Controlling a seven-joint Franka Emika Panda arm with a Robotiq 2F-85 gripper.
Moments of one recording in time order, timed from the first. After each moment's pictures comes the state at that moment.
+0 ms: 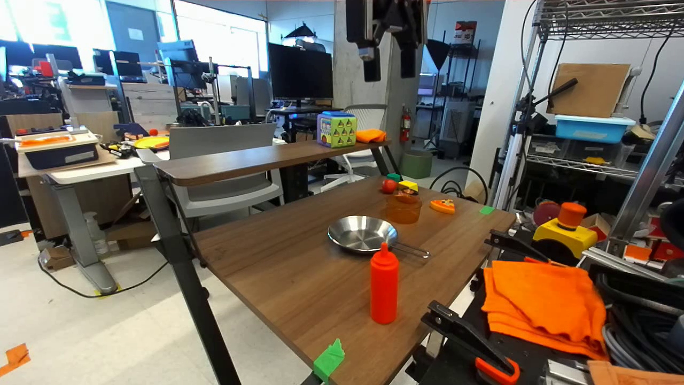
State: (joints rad) arm 0.06 -0.02 0.09 -2.14 -0.12 2.02 0.16
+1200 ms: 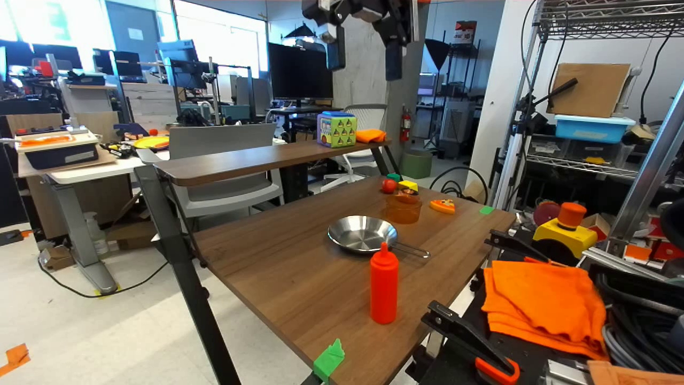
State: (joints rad) arm 0.11 0.00 0.12 -2.11 0.10 1.95 0.28
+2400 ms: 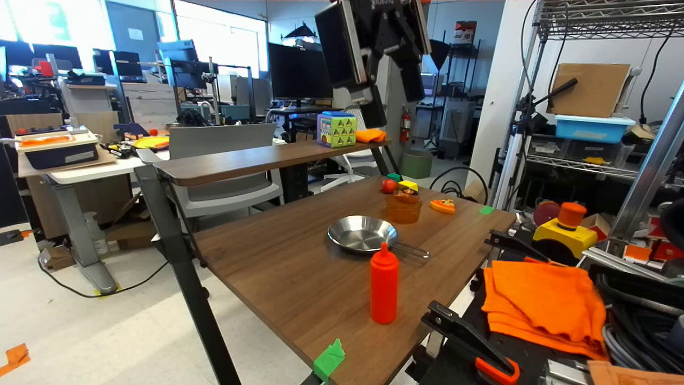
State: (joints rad) arm 0.22 0.04 0.19 -2.15 -0.20 1.86 0.40
